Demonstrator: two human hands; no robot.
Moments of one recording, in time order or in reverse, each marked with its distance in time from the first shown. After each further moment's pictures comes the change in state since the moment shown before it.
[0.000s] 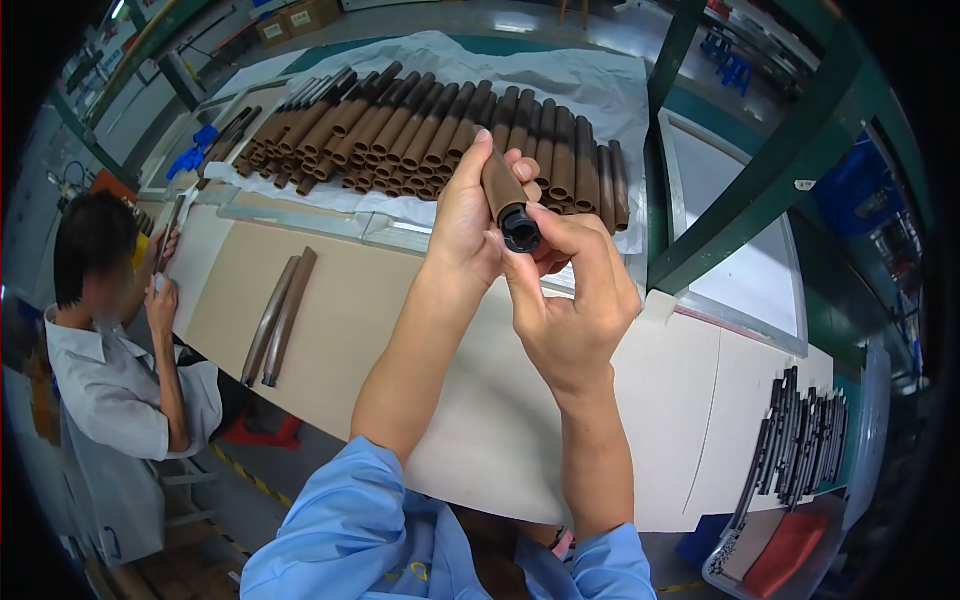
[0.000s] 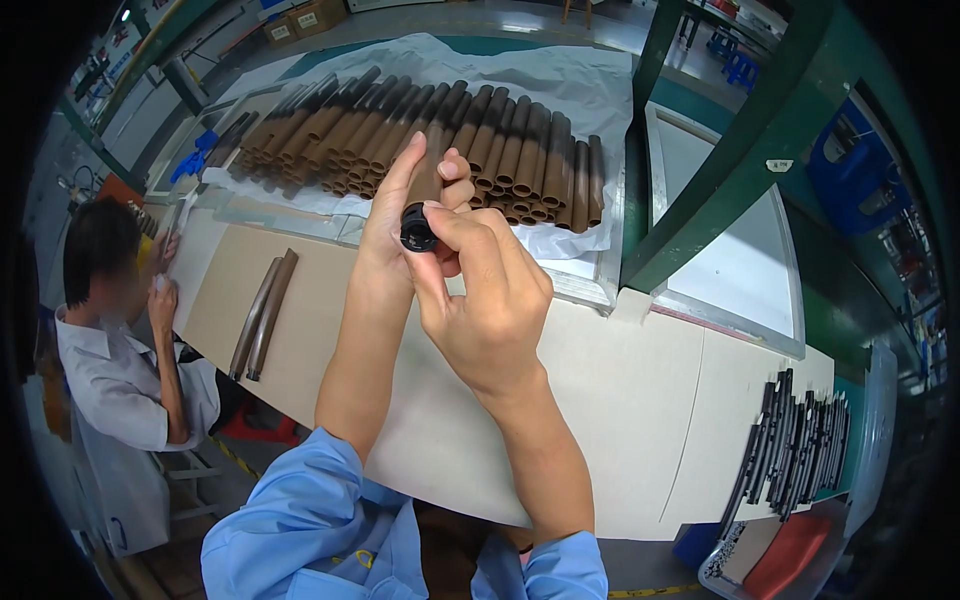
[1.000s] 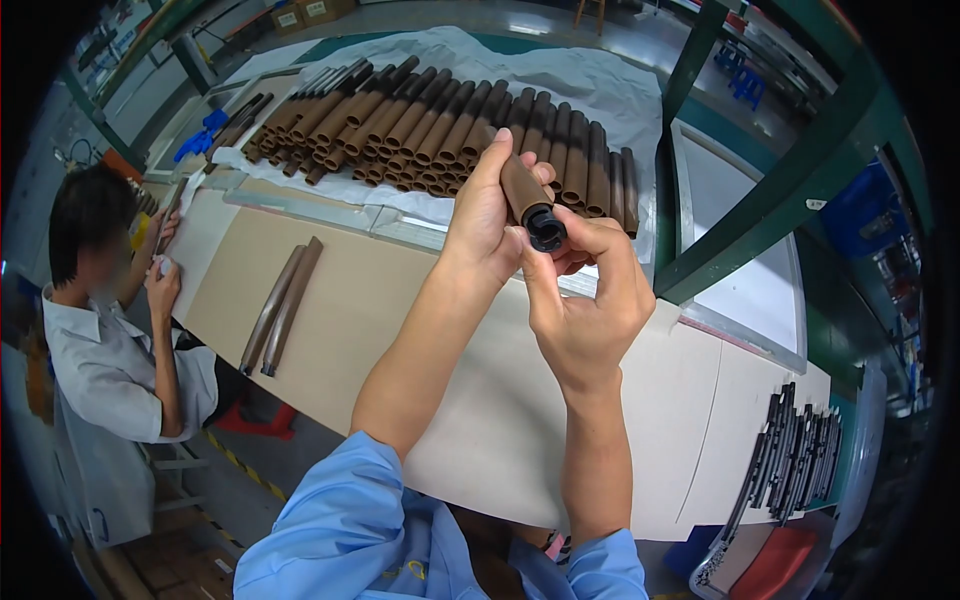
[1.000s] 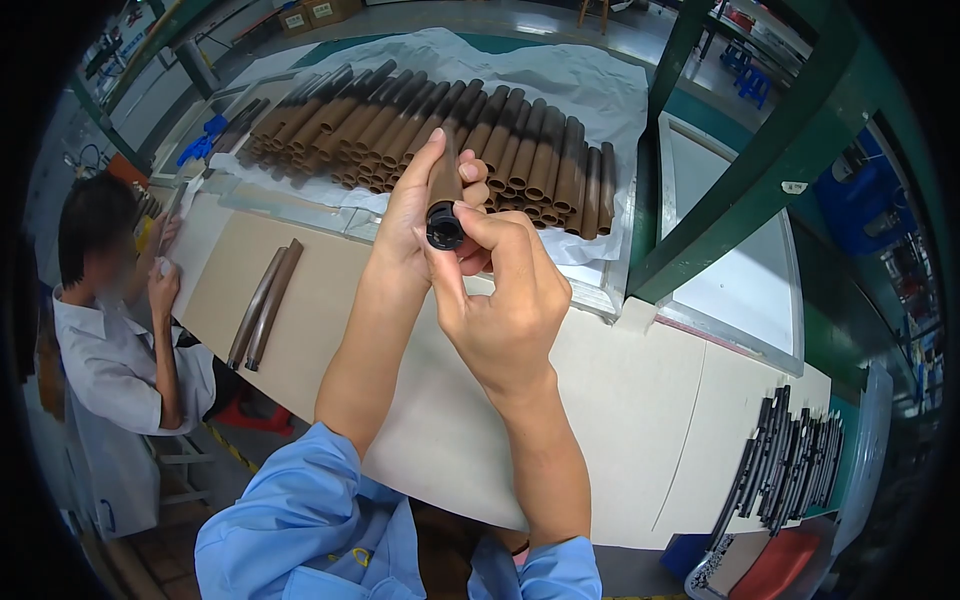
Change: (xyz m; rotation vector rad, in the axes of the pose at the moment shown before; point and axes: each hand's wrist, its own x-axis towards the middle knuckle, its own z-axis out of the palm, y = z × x) left_hand -0.004 -0.004 0.014 0.059 0.170 0.071; right_hand -0.002 0.004 -0.001 0.039 -0.023 0.048
